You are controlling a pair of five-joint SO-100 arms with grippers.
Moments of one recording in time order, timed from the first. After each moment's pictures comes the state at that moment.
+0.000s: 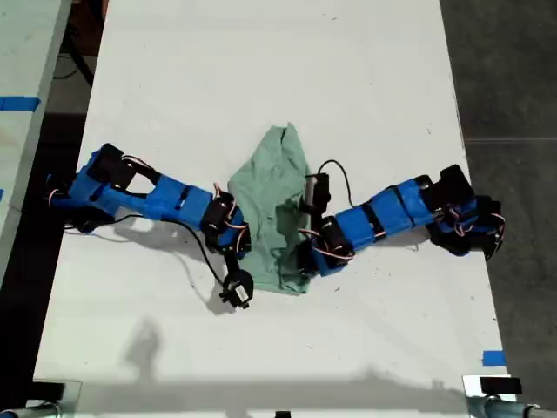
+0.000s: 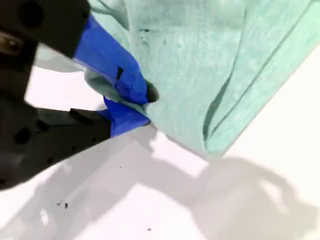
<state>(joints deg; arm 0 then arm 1) 9.1 62.7 63.2 78.8 -28.3 -17.8 66.1 56.8 83.9 15.4</state>
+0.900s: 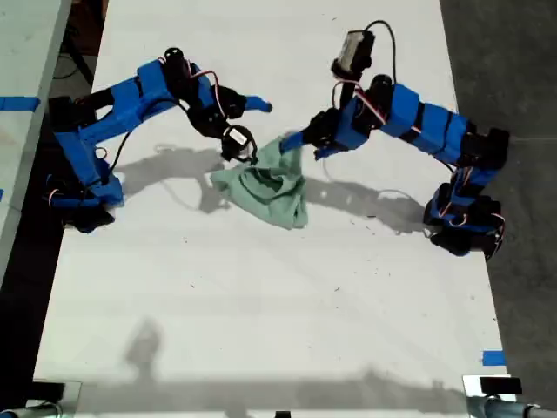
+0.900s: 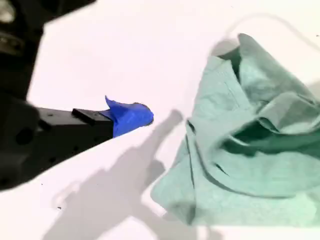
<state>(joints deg) -30.1 90.1 66.4 88.1 -10.3 21.2 92.4 55.1 97.7 -15.8</state>
